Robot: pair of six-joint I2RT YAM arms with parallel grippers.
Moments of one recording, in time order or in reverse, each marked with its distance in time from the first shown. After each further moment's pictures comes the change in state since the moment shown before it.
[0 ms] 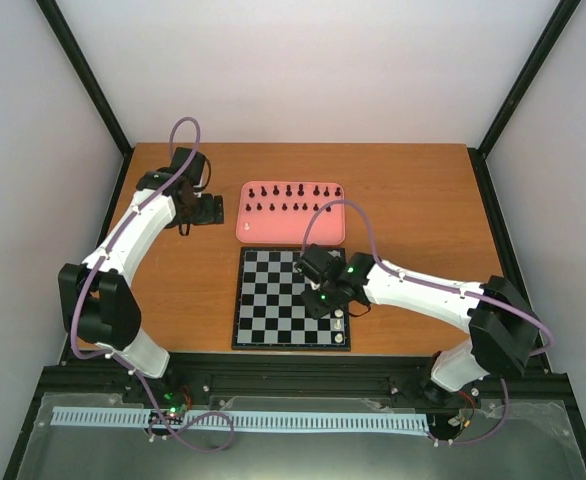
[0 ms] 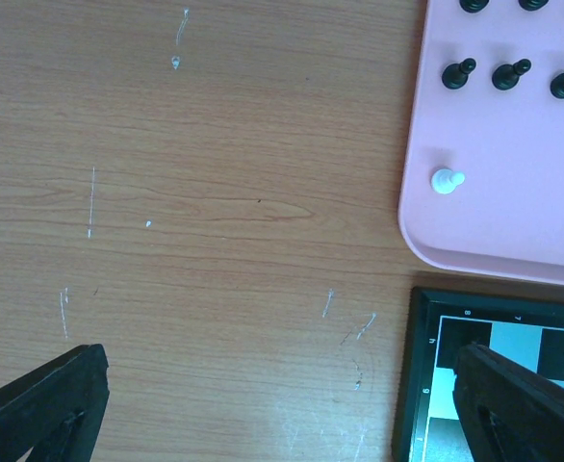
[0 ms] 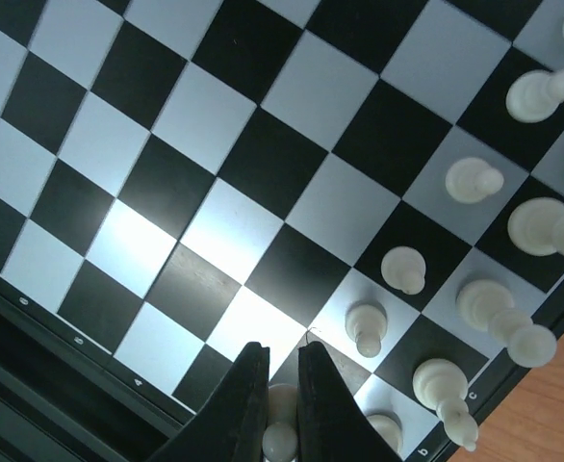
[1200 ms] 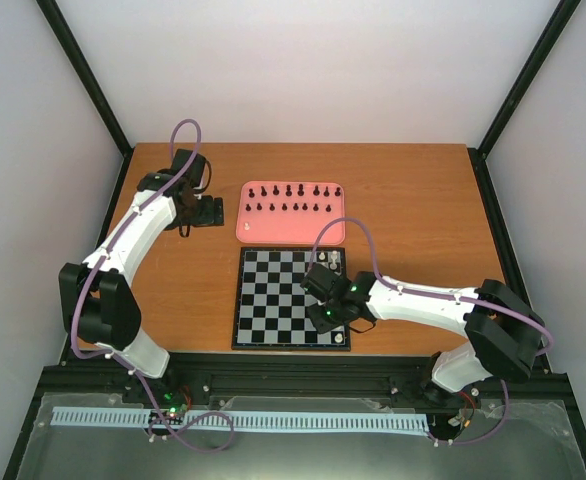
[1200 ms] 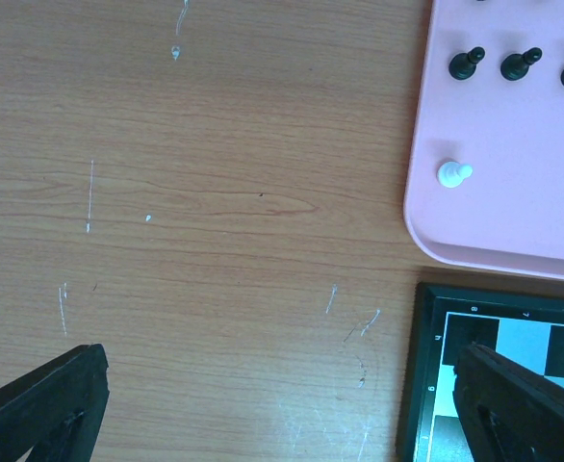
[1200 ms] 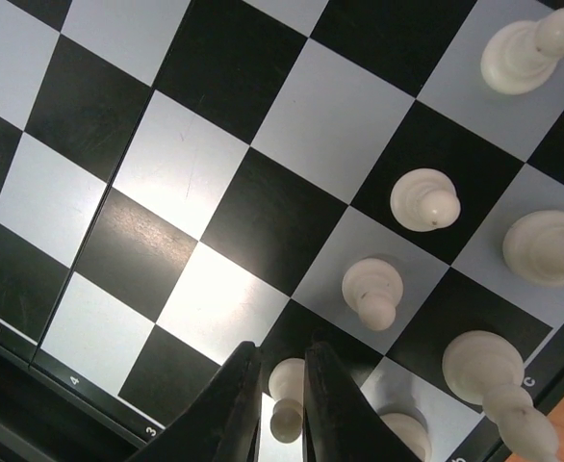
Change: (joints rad) left arm 0.000 0.000 -0.015 0.005 -0.001 0.000; right arm 0.034 -0.039 -0.214 0.163 0.006 0.090
